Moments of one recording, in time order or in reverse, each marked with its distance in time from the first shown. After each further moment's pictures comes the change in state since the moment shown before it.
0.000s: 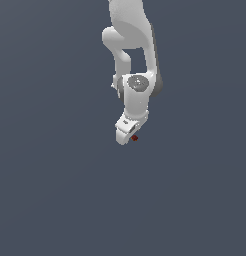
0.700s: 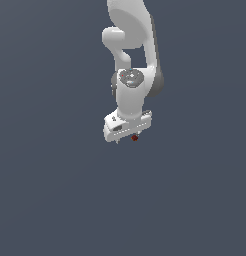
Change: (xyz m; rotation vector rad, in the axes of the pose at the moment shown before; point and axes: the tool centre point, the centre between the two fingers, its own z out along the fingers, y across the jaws) arm 0.007 0.049 -0.041 -0.005 0.007 0.456
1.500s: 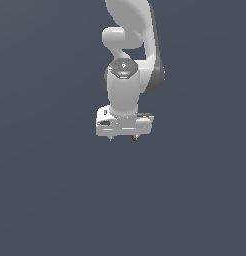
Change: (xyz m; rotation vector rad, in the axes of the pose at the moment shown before) arm 0.020 0.030 -0.040 0.009 0.012 0.375
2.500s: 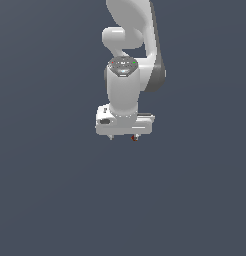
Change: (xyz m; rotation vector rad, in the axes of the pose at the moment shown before) arm 0.001 -0.002 -0.006 0.010 -0.001 0.050
